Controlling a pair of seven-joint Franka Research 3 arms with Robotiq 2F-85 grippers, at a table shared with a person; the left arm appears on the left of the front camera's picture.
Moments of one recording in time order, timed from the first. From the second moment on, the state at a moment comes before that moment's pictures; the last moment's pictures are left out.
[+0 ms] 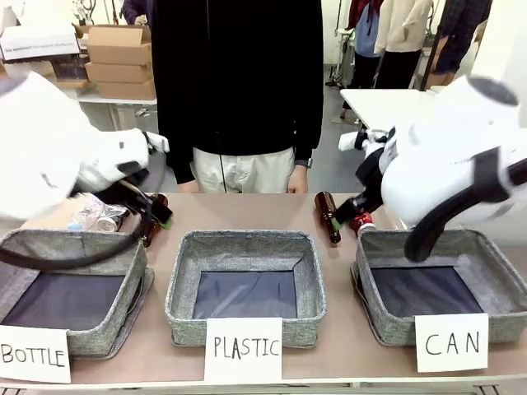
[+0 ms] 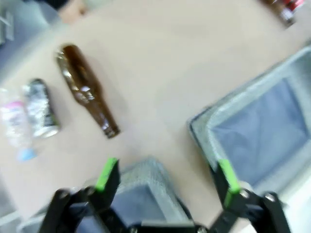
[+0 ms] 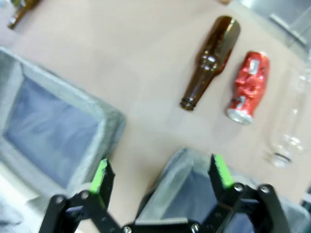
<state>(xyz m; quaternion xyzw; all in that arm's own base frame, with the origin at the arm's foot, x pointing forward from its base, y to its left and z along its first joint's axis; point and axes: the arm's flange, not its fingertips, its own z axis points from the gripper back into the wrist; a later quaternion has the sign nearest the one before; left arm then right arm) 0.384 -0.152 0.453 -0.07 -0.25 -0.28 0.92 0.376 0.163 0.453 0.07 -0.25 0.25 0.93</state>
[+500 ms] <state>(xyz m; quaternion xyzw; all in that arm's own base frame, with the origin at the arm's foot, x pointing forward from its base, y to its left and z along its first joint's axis) 0.306 -0.124 0.563 -0.05 -0.29 -0.30 0.90 0.299 0.158 0.544 0.04 -0.28 0.24 0.93</state>
